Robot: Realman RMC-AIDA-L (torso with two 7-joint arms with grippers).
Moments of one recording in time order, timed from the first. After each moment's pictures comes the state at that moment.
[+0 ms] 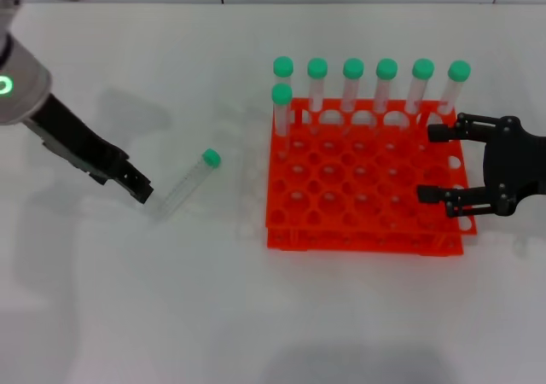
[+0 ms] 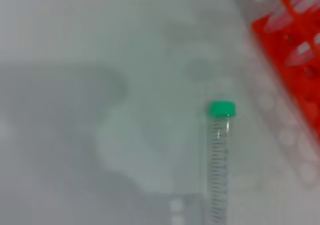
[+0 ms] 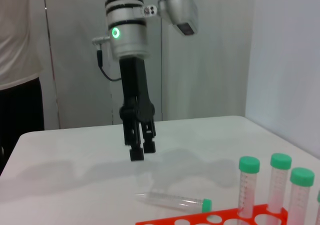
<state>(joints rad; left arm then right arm) -0.82 -2.01 1.04 1.04 2.73 1.75 -2.58 0.51 1.96 -0.88 -0.61 -1.80 -1.60 1.08</state>
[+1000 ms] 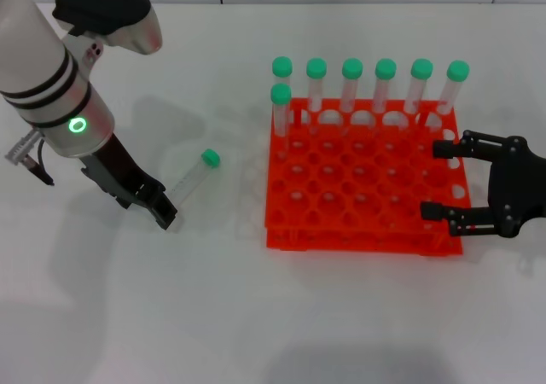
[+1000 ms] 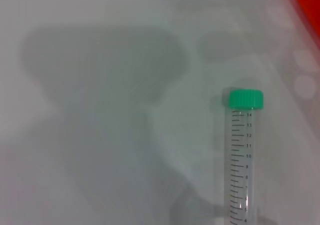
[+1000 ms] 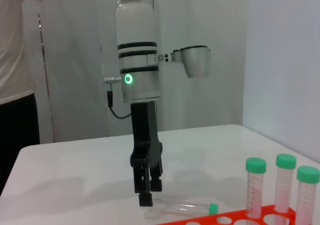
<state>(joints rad) -0.87 -2.08 1.19 0.85 2.83 1.55 -2.68 0.45 1.99 -0.88 -0.62 -1.76 -1.62 1.05</state>
